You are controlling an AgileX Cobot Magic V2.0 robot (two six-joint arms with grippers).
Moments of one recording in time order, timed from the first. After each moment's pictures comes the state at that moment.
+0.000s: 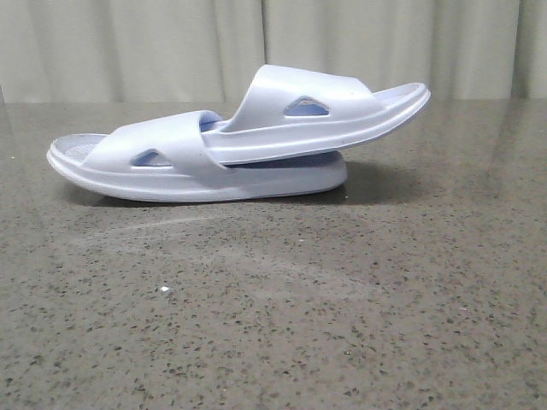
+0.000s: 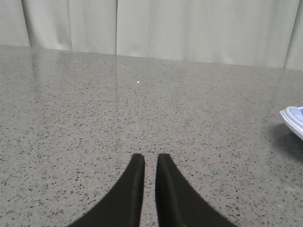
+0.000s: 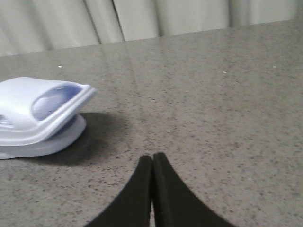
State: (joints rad) left arm 0.03 0.00 0.00 0.01 0.16 -0.07; right arm 0.04 0.44 -0.23 1.17 0.20 -1.01
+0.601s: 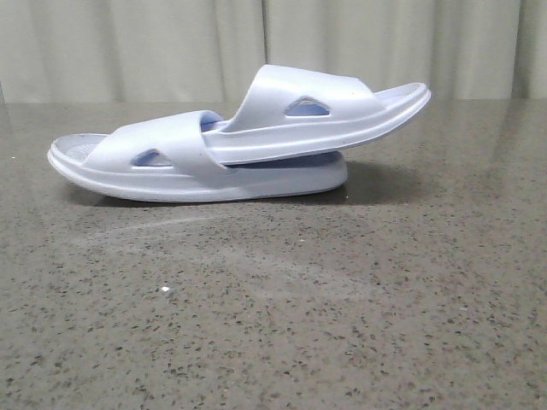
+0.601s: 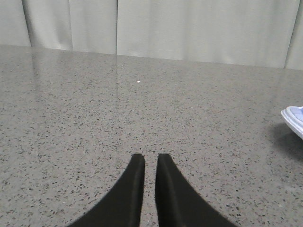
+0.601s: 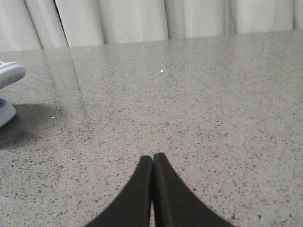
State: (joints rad) left arm 0.03 0.00 0.00 0.01 0.16 -0.07; right arm 0.04 0.15 0.01 0.13 0.02 -0.07
